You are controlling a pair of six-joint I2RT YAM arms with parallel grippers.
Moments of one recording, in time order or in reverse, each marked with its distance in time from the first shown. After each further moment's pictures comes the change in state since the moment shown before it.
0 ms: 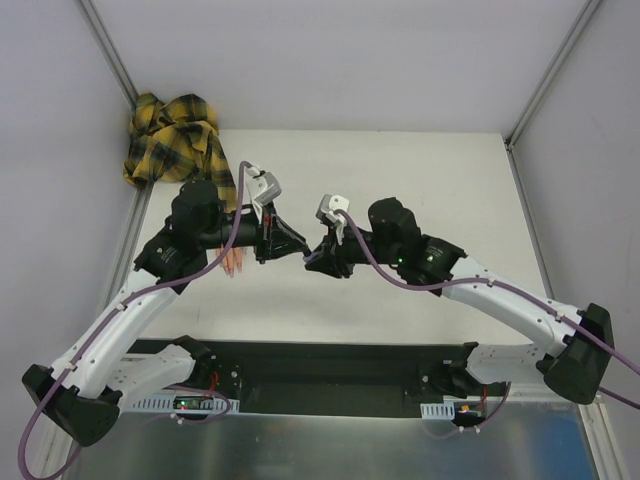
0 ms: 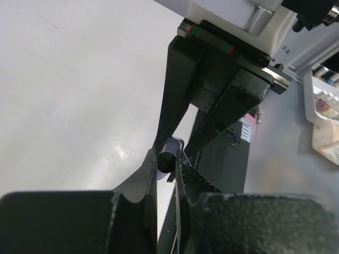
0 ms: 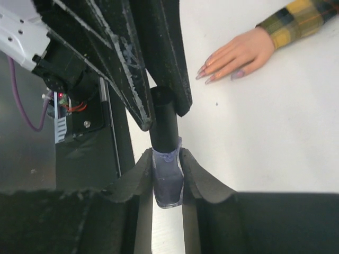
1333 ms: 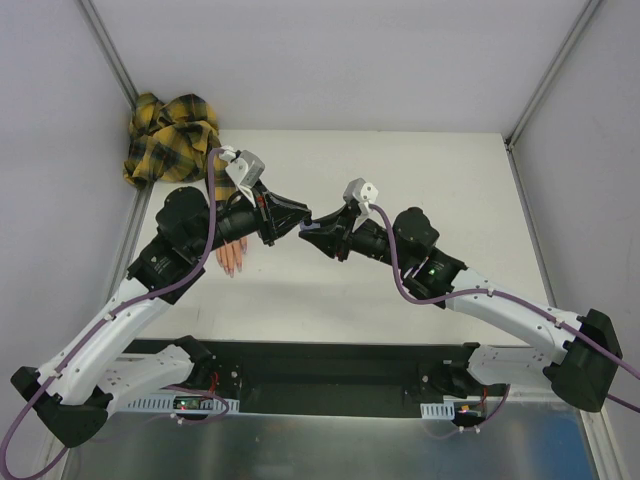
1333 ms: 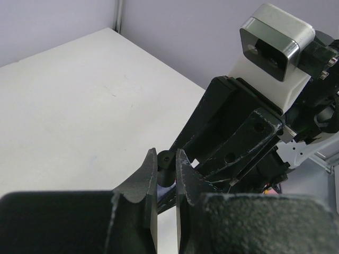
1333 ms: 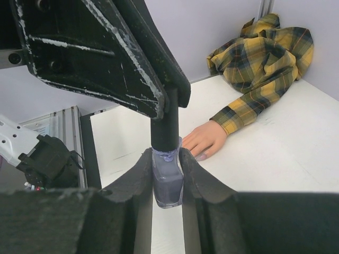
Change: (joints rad) left arm -0.121 -0.059 0.039 0.184 -0.417 -0.145; right arm -0.006 -0.048 -0.156 0.569 0.166 0.130
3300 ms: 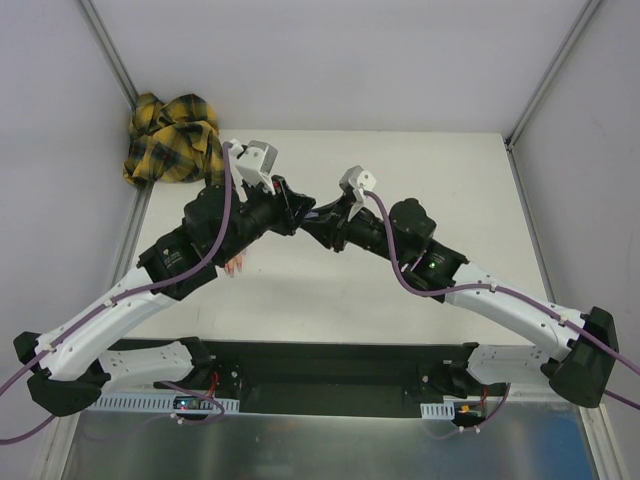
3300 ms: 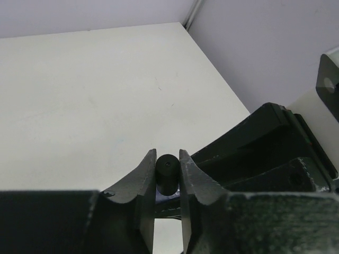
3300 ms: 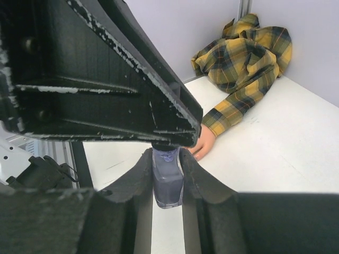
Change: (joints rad) left arm -0.262 0.121 0.206 -0.215 -0.642 -0.098; right arm 0.022 0.027 0.116 -0.120 0.106 0.003
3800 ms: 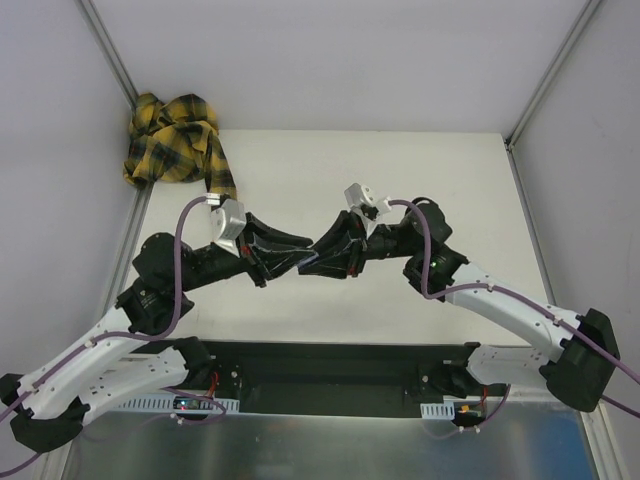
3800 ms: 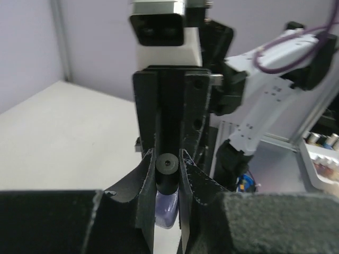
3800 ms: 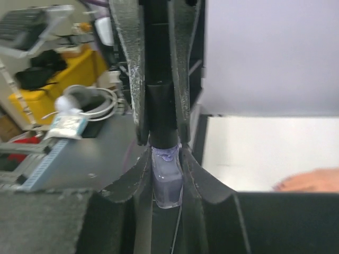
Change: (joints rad) left arm 0.031 -0.324 -0.381 0.388 0.577 0.164; right arm -0.072 -0.019 -0.082 0.230 -0.647 0.215
